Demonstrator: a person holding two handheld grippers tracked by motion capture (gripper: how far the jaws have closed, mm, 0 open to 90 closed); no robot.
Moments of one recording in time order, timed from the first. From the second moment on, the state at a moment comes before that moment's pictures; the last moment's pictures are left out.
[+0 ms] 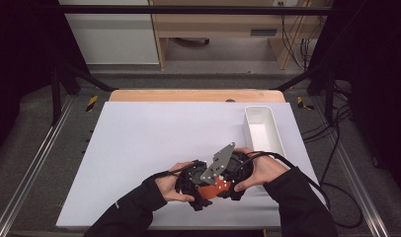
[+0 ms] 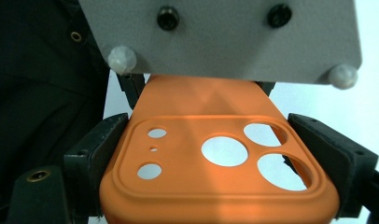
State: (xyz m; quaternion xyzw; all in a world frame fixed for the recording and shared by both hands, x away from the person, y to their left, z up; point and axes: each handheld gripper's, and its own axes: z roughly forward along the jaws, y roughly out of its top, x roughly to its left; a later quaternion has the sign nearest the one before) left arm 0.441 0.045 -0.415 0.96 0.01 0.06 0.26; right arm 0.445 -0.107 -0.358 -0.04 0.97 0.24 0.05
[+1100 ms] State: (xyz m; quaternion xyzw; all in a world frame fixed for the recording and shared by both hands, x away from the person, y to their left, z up) left arm 0.441 0.039 -0.418 0.97 0.00 0.06 0.23; right arm 0.442 -0.104 -0.360 -0.05 0.97 0.23 0.05
